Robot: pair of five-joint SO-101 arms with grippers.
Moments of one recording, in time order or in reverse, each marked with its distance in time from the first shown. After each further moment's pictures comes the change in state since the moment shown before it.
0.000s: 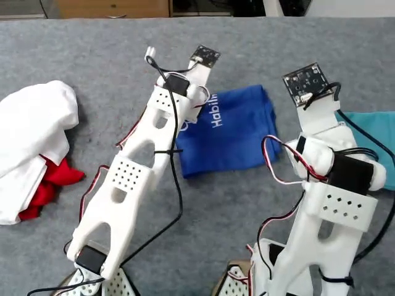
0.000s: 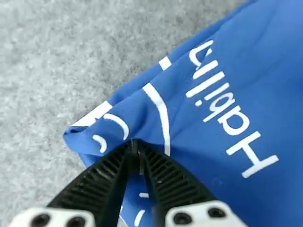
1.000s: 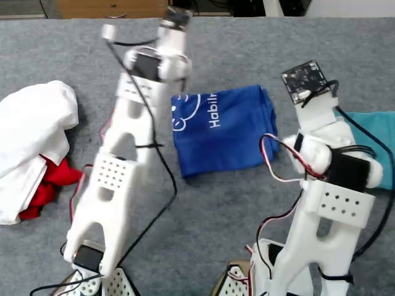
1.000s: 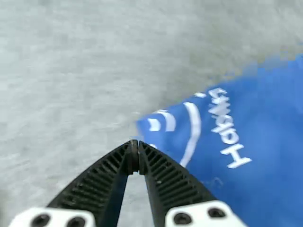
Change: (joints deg) left arm -6.9 -9.8 -17.9 16.0 7.2; right arm -1.7 0.5 2.1 -5.5 0.0
